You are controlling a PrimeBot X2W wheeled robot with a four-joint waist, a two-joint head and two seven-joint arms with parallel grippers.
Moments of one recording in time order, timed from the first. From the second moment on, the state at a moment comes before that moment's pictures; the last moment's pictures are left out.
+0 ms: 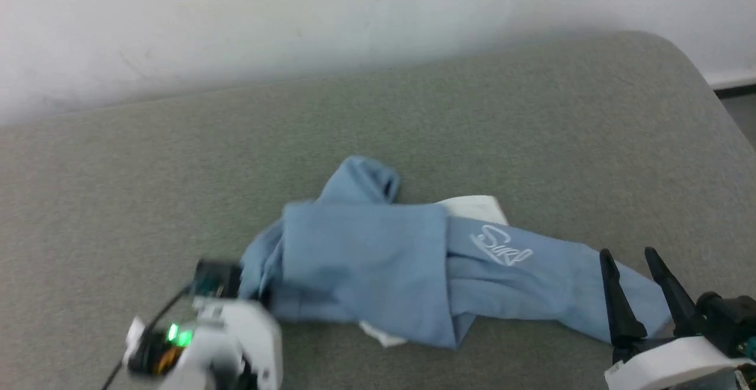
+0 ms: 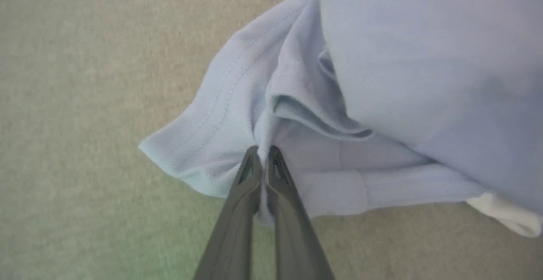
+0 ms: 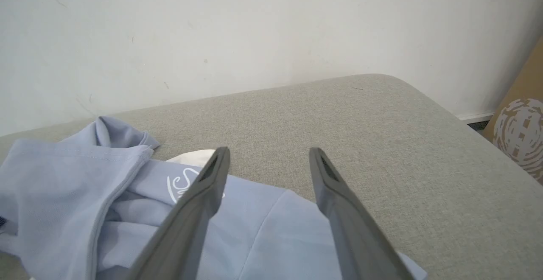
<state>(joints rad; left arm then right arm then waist) -0.15 0.27 -0.30 0.23 -0.35 0.08 0.34 0.15 -0.05 -0.06 -0.12 0.21 0.13 -0.04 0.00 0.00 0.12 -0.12</state>
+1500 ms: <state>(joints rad) -0.45 0.19 -0.45 0.06 -0.39 -0.09 0.30 0.18 -0.05 -0.06 -0.15 0.23 0.13 0.01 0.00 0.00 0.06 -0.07</state>
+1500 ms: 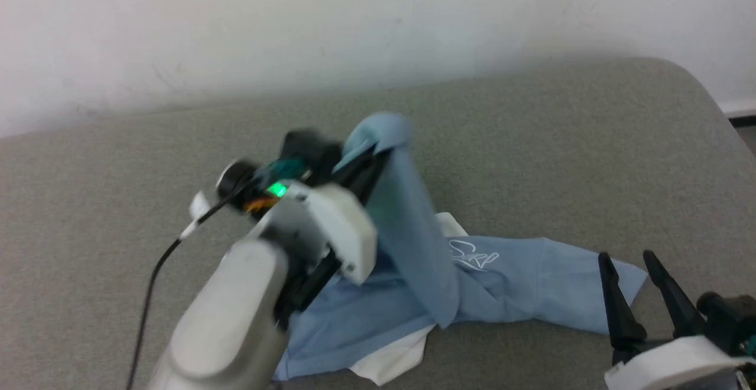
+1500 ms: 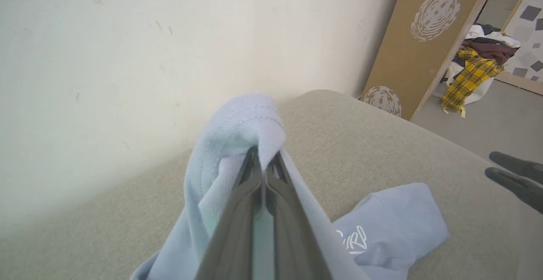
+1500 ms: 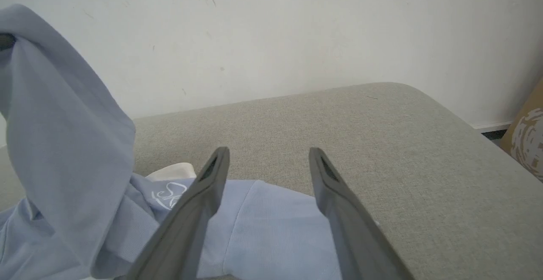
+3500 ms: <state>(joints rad) 0.06 0.40 -0.28 -0.07 -0.56 0.17 0.52 0.16 -0.05 -0.03 -0.15 0.21 0.13 0.02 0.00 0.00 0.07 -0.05</state>
